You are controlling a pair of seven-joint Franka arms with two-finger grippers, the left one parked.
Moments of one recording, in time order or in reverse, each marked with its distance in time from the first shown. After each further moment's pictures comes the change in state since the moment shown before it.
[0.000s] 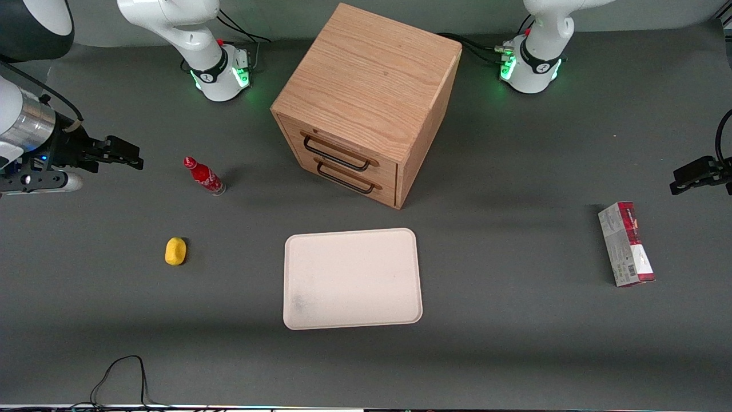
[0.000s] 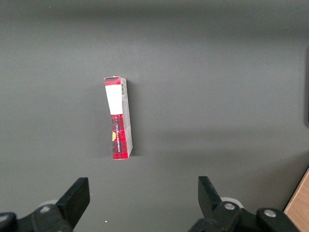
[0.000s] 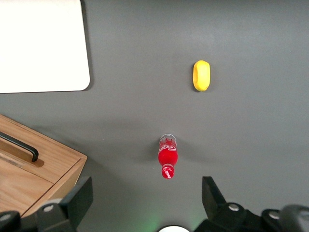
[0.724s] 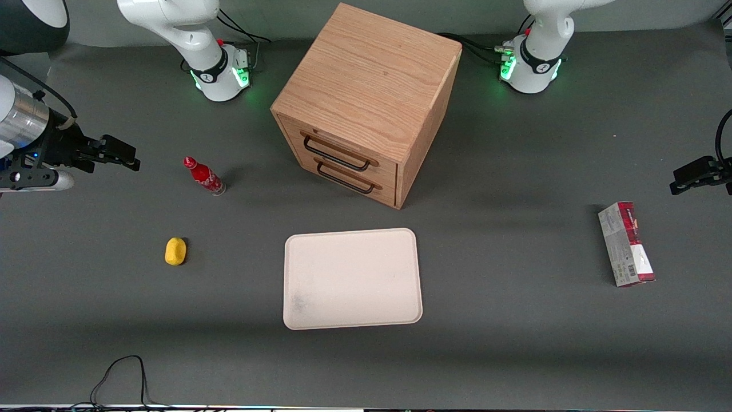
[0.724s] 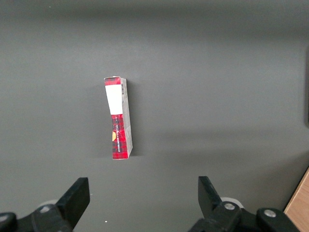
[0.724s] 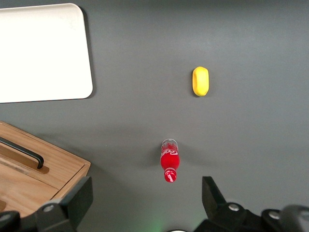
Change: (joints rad) arm -0.004 0.000 0.008 0.025 0.000 0.003 0.027
